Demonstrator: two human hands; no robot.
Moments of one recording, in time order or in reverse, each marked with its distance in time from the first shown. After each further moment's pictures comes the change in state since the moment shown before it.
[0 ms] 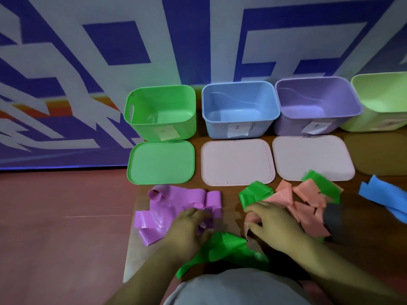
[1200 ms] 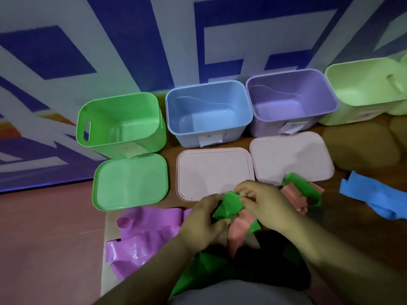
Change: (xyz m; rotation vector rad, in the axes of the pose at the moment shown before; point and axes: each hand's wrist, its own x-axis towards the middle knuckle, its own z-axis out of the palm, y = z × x) left_hand 0.109 0.066 0.028 -0.557 -0.098 0.061; right_hand 0.055 0.040 -0.054 0.458 0.121 0.118
